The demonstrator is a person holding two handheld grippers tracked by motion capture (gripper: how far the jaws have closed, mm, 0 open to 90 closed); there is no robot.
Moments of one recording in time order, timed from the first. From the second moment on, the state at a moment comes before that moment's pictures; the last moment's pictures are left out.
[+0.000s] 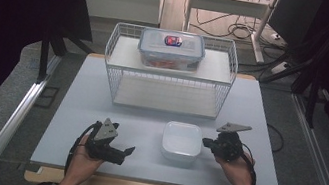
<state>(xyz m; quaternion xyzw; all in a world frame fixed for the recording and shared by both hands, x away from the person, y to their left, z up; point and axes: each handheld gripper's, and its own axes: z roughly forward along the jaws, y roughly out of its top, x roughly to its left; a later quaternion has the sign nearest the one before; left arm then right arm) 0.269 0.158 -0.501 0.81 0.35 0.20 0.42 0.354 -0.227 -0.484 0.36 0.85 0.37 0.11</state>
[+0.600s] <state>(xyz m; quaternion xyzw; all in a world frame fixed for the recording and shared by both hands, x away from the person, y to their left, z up) 0.270 0.159 -0.502 0.80 0.37 0.18 0.44 0.349 -0.190 -0.490 0.32 0.87 0.36 0.12</state>
